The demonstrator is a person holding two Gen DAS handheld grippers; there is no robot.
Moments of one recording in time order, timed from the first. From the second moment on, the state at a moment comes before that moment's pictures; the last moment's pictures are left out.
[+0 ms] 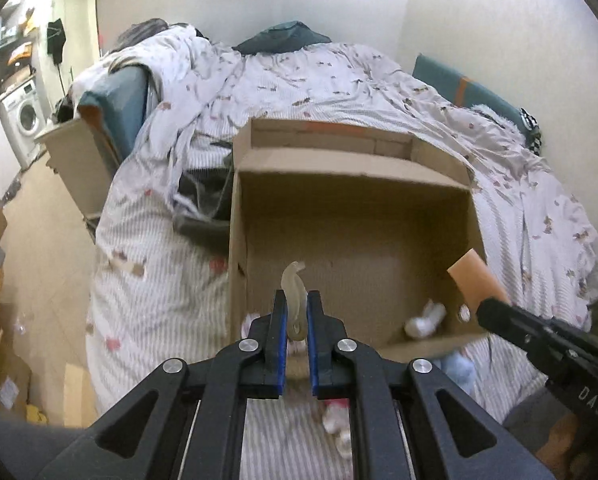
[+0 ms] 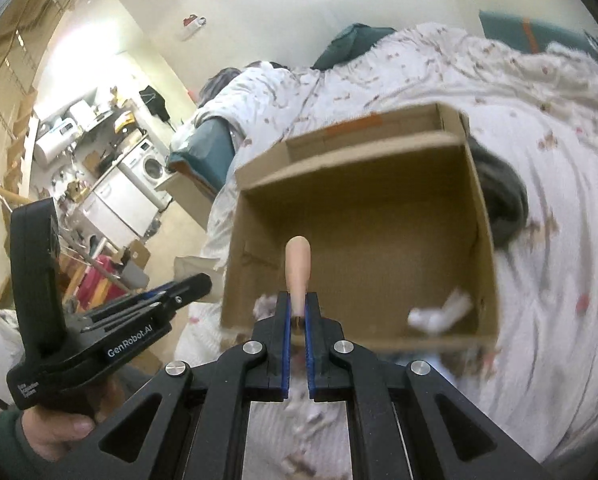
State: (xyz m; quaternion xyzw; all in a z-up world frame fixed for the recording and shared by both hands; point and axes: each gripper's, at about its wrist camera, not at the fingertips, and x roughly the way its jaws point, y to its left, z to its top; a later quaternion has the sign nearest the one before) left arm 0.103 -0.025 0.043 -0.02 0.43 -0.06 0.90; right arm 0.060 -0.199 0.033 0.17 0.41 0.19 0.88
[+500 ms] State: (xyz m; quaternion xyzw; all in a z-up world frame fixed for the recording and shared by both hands) left arm 0.131 -0.016 0.005 -0.03 0.41 -0.03 0.91; right arm 0.113 -0.211 -0.023 0.18 0.47 0.16 0.85
